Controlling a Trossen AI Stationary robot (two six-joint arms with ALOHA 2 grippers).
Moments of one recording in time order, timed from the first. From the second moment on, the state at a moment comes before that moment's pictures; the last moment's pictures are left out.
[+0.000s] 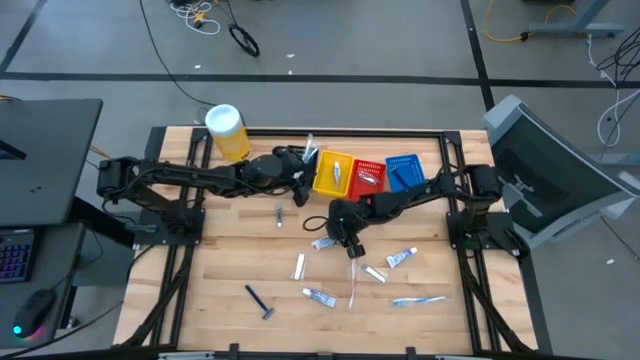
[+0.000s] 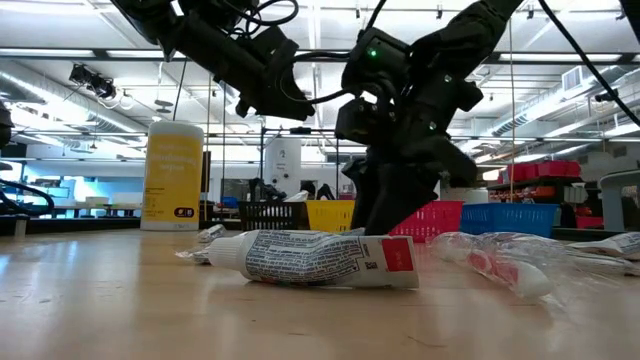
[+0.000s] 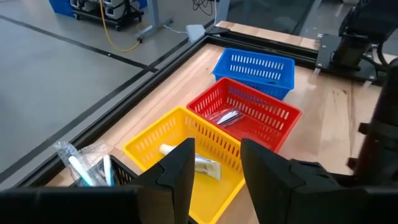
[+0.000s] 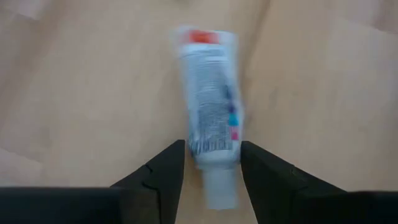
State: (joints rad) left arm 0.17 1.42 0.82 0.21 -0.32 -0.14; right arm 0.02 1.89 1.05 -0.21 -0.16 -0.31
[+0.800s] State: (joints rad) left arm 0.17 1.42 0.82 0.20 -0.20 -0.18; right arm 0.05 1.89 1.00 -0.16 -0.13 -0.25
